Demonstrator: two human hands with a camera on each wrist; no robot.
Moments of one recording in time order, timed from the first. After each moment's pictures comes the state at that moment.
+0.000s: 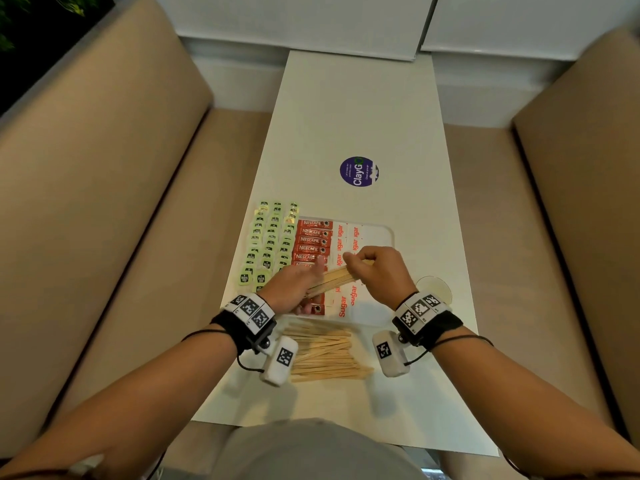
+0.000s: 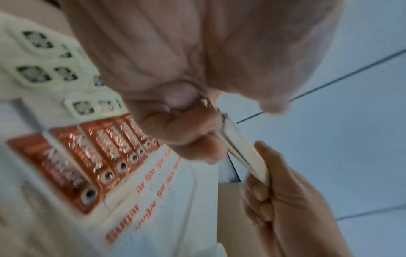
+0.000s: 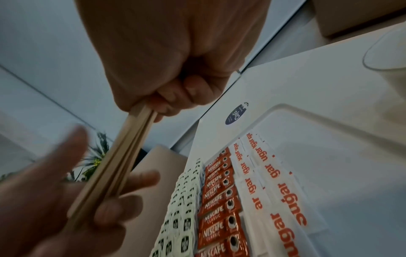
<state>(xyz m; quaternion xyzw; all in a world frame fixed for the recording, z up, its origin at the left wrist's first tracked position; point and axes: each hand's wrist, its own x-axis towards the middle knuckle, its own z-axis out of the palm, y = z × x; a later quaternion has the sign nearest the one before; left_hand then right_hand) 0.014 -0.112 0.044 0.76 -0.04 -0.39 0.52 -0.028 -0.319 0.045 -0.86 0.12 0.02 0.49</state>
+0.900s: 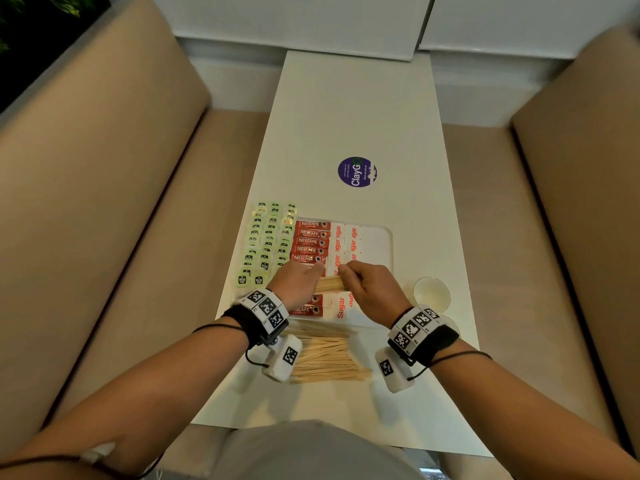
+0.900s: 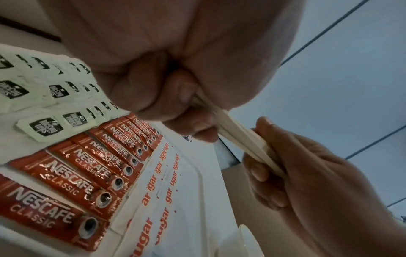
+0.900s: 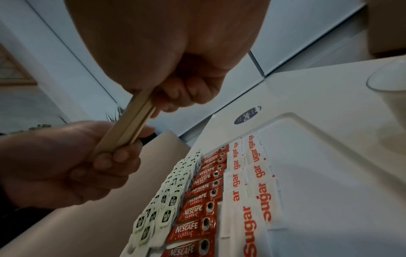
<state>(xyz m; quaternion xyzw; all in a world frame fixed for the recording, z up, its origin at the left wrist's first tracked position) 0.021 -0.133 0.047 0.89 -0.07 -0.28 0.36 -0.046 -0.310 0.035 -0.91 0.01 0.03 0.42</state>
